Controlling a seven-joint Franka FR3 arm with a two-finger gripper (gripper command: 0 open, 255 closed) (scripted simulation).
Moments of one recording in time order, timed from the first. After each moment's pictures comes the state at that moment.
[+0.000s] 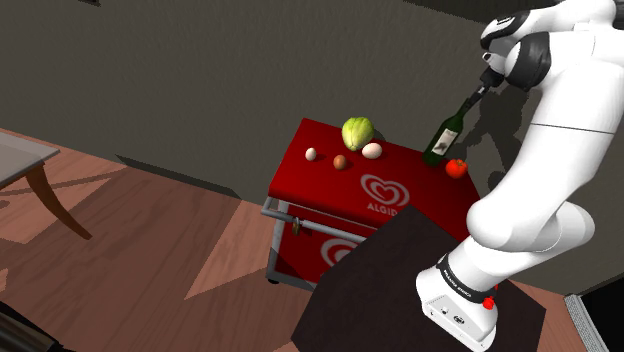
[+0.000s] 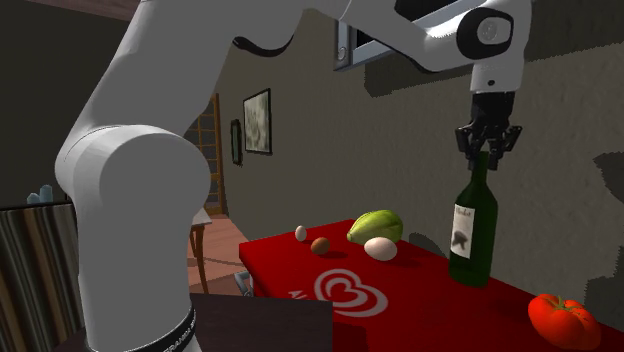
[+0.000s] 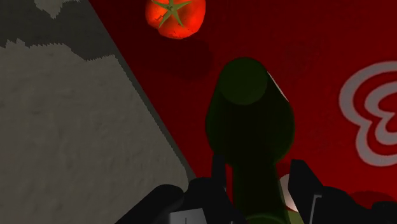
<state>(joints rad) -0.58 0.43 -0.64 -1.48 0.36 1.88 -1.38</state>
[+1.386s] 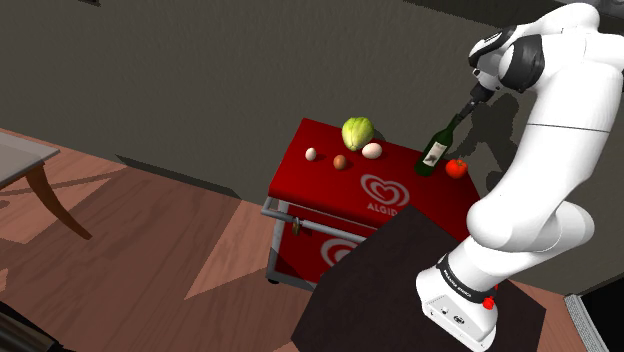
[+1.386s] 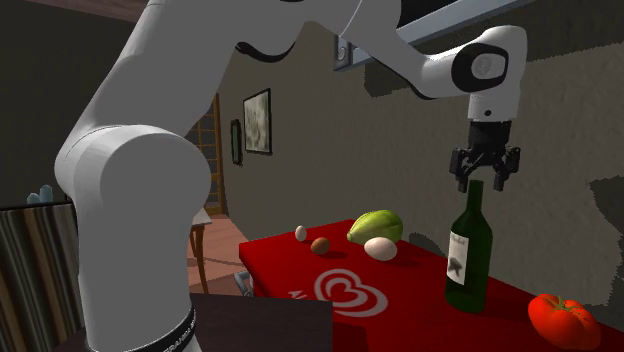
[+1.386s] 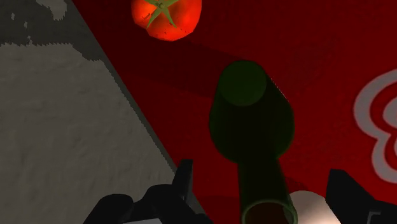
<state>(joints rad) -0.57 0.46 -0.62 -1.59 0.39 2.02 -1.41</state>
